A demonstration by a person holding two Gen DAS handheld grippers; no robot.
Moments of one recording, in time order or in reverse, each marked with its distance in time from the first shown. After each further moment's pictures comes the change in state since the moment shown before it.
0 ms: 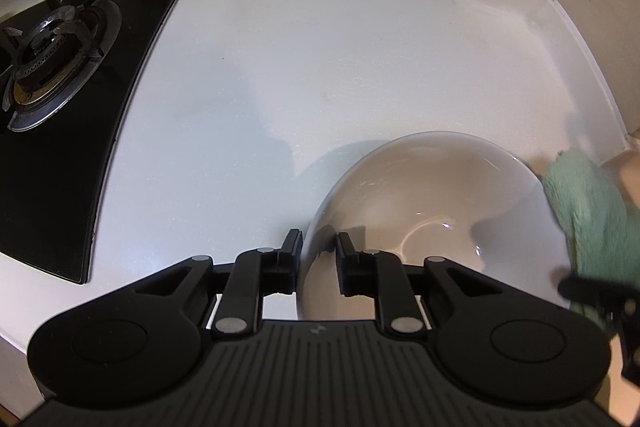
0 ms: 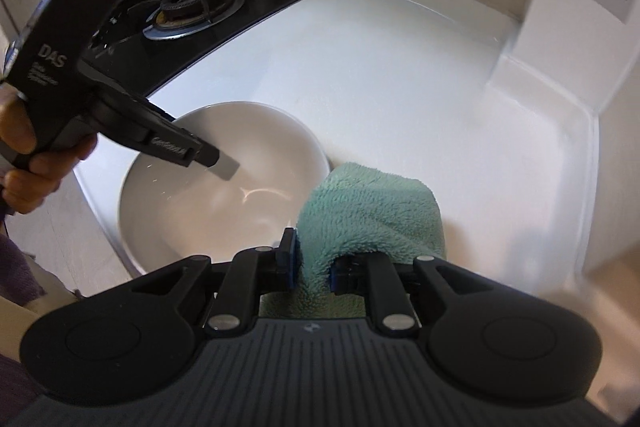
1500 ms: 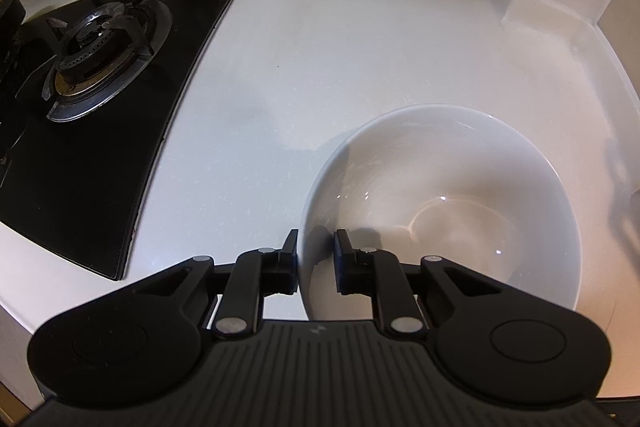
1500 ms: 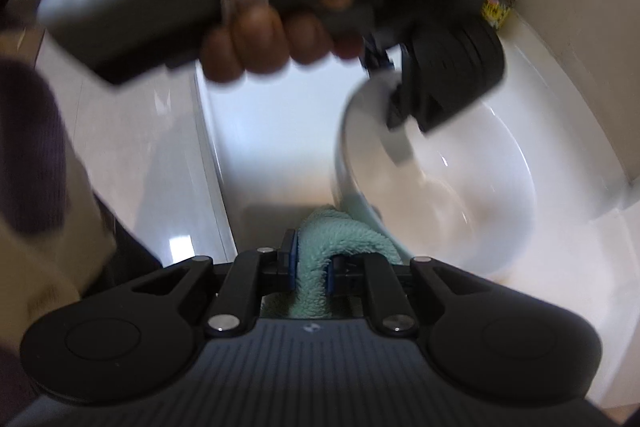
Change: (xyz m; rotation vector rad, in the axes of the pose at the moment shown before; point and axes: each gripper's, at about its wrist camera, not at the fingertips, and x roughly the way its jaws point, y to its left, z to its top) left arm -0.007 0.011 -0.001 -0.059 -0.048 0.097; right arm 0.047 0.147 -0.021 -0.560 -0.016 0.043
